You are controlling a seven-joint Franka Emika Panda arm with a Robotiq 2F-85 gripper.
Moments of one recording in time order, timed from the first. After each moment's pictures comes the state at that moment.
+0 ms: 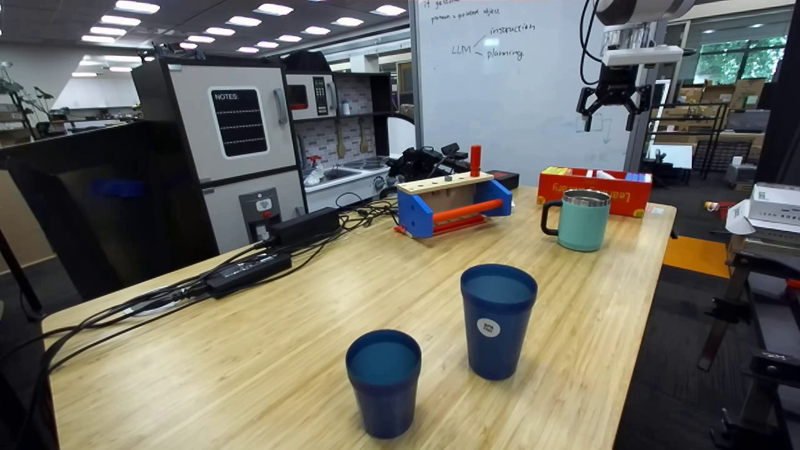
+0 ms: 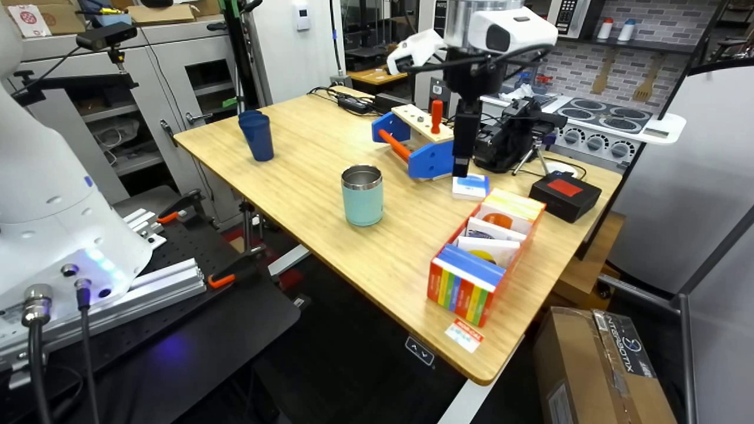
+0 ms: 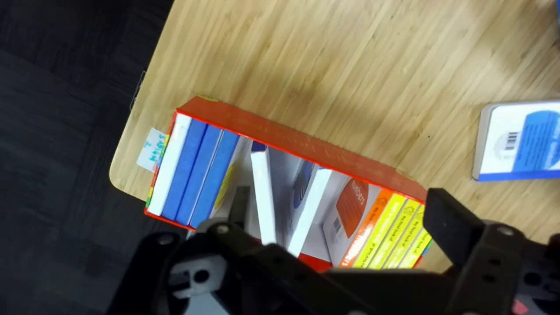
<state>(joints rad) -0.37 0.32 -0.35 -2.02 0.13 2.34 0.29</state>
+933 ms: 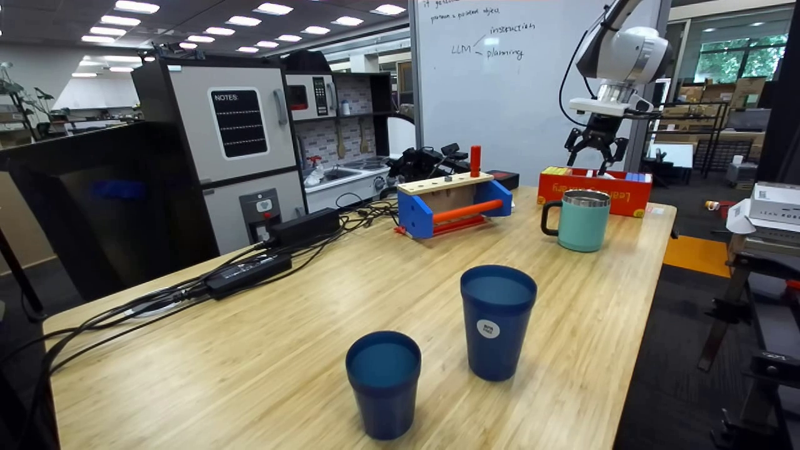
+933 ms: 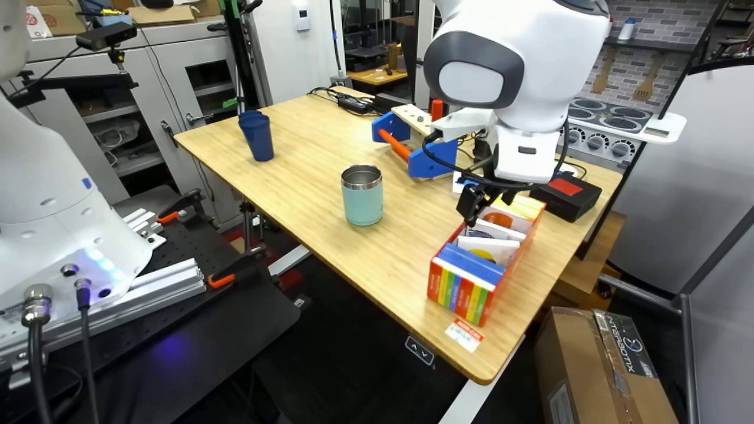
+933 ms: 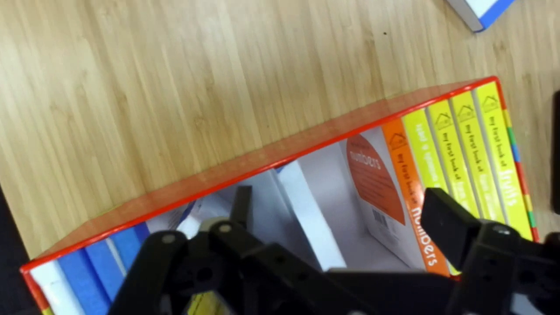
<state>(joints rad) -0.48 0.68 -0.33 -1.76 0.64 2.35 0.62</state>
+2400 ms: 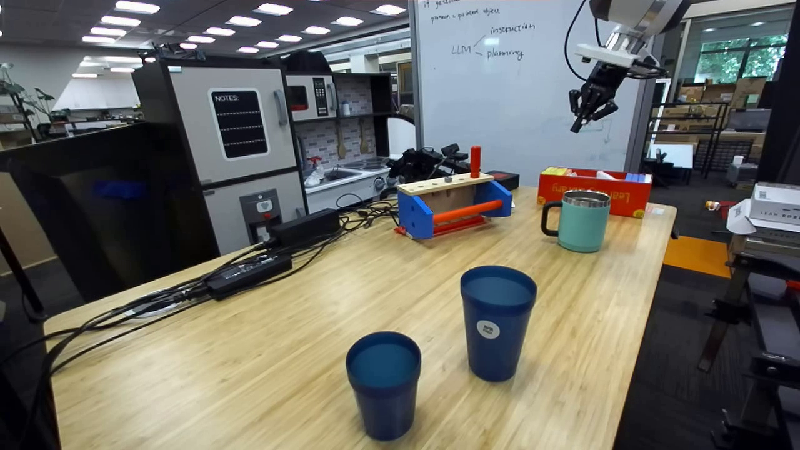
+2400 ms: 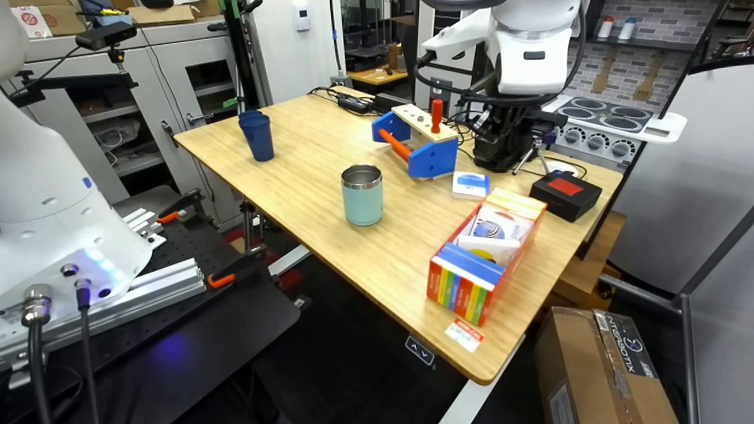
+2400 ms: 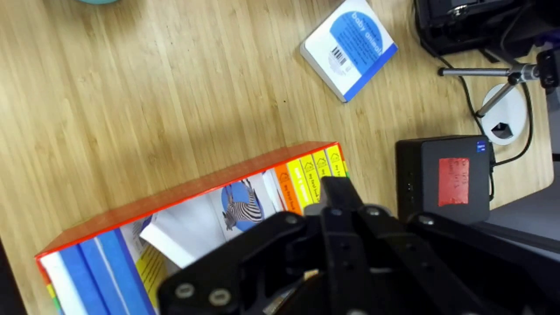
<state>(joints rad) -0.45 0.43 -0.34 -1.86 0.70 2.30 0.55</state>
